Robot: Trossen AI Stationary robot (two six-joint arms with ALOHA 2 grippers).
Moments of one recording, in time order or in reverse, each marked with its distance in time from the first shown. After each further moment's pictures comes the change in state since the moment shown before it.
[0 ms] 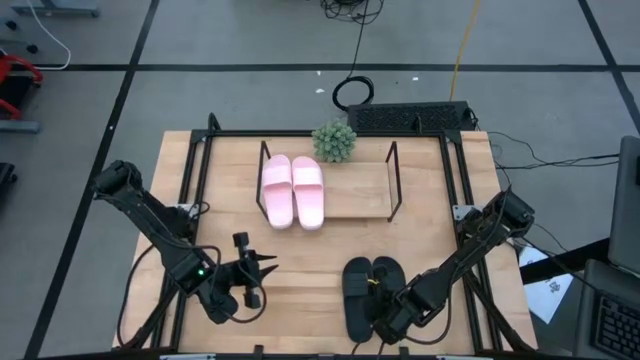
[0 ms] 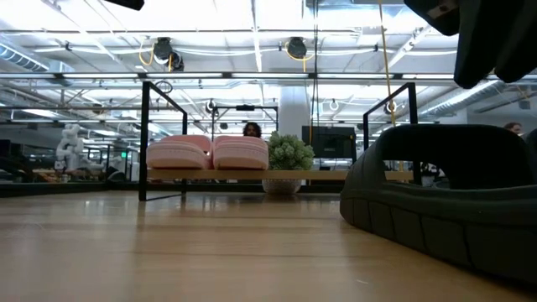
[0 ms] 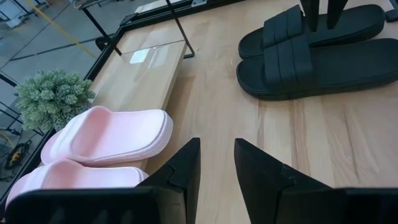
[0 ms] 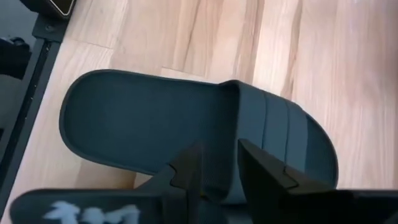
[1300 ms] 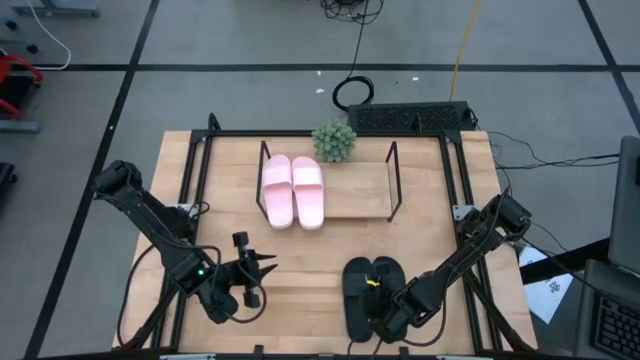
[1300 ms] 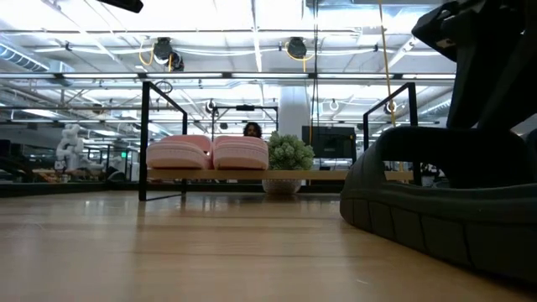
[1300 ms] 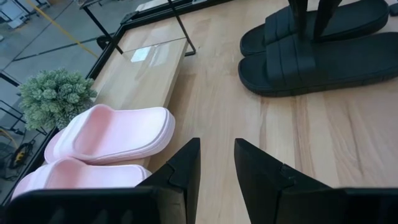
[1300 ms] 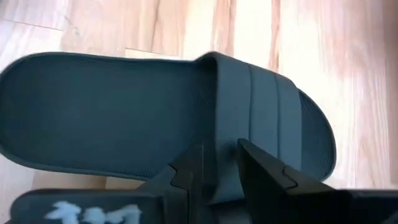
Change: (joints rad) left arm 0.000 0.000 0.000 -0.018 0.000 -0.002; right arm 0.000 0.037 -0.046 -0.029 0.077 0.100
